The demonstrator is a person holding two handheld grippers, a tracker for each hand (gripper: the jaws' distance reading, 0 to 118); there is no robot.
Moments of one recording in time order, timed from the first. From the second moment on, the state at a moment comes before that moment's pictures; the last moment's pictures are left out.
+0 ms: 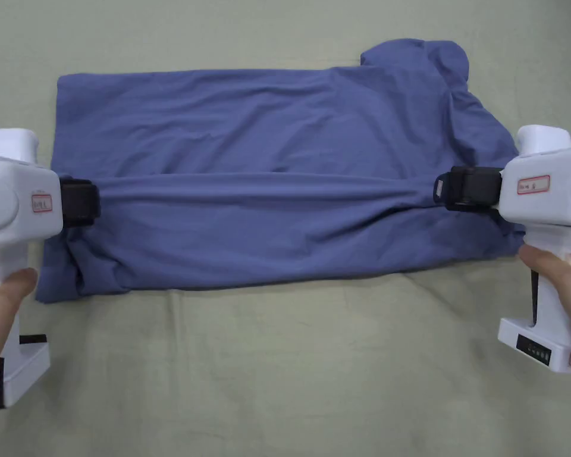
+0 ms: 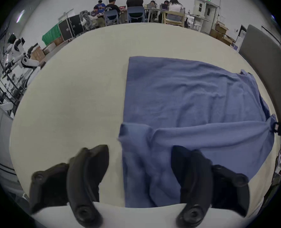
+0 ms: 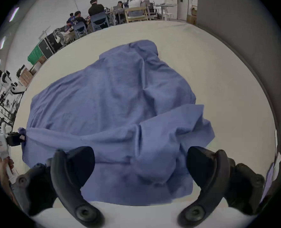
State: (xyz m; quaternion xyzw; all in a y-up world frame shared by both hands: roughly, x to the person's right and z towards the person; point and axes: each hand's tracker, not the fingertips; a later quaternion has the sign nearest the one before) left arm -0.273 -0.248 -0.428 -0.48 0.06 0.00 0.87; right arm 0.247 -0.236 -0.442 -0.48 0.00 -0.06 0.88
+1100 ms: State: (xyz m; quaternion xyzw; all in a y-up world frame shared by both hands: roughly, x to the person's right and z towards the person) left arm -0.261 -0.270 -0.352 -0.48 0.03 0.00 0.88; right arm 0.217 -0.203 -0.255 -0.44 0.03 -0.05 0.90
